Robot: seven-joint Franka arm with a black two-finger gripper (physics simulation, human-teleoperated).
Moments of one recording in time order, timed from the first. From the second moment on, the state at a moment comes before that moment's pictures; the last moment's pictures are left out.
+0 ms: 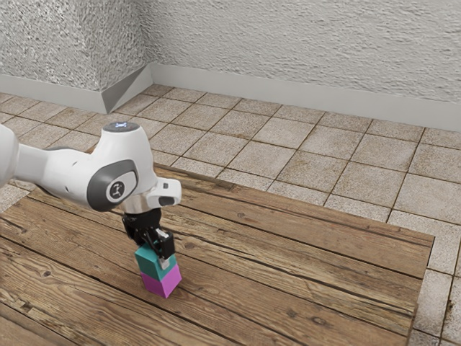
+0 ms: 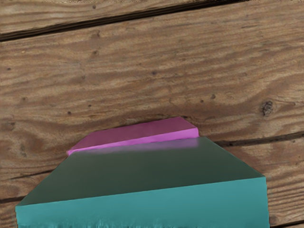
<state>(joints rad) 0.29 -0.05 -0.38 -2.40 -0.07 2.29 0.13</state>
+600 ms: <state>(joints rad) 0.19 0.02 -0.51 -2.32 -0.04 2.29 0.08</state>
